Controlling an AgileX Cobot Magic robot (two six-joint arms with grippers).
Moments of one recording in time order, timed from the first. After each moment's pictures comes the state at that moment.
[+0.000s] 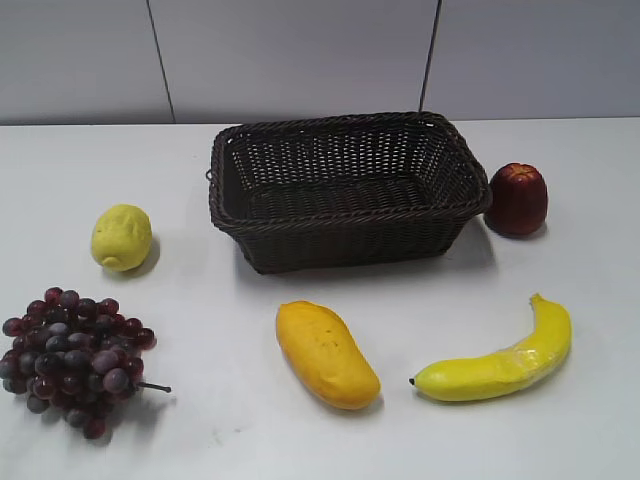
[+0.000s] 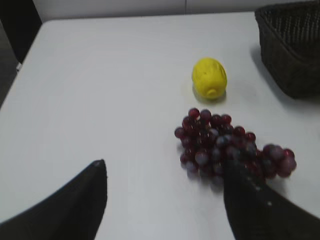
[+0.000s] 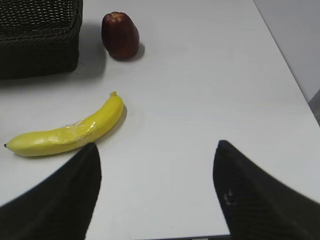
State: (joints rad) left arm -0.05 0.00 -0.50 -0.04 1.00 0.14; right arm 0.04 -0.01 -0.50 0.00 1.05 0.08
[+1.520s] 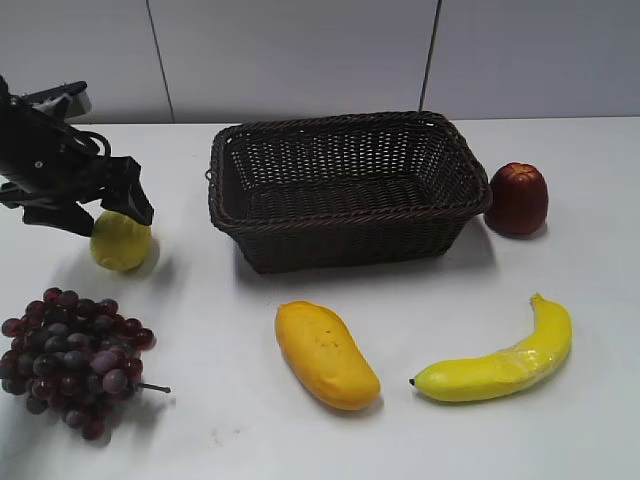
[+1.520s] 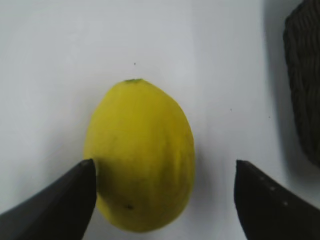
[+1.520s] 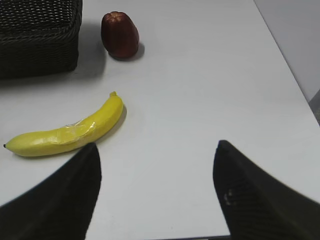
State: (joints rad) left arm -0.13 1.92 -1.20 -0.49 0.63 0.36; right arm 0.04 -0.01 -0.50 0.00 1.05 0.08
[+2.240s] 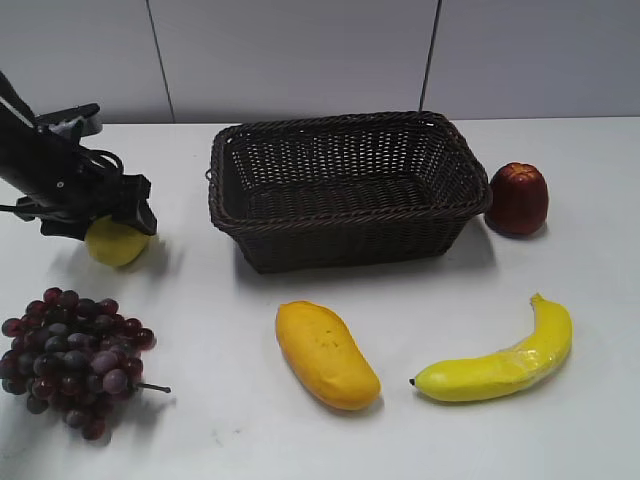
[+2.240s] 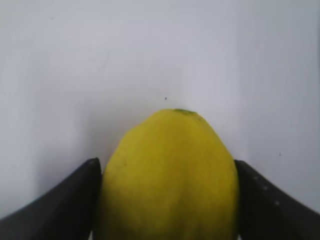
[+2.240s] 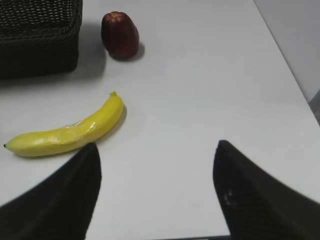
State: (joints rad) left arm -0.13 2.02 -1.22 -0.49 0.53 0.36; right arm 0.04 -0.01 -0.50 0.00 1.05 0.08
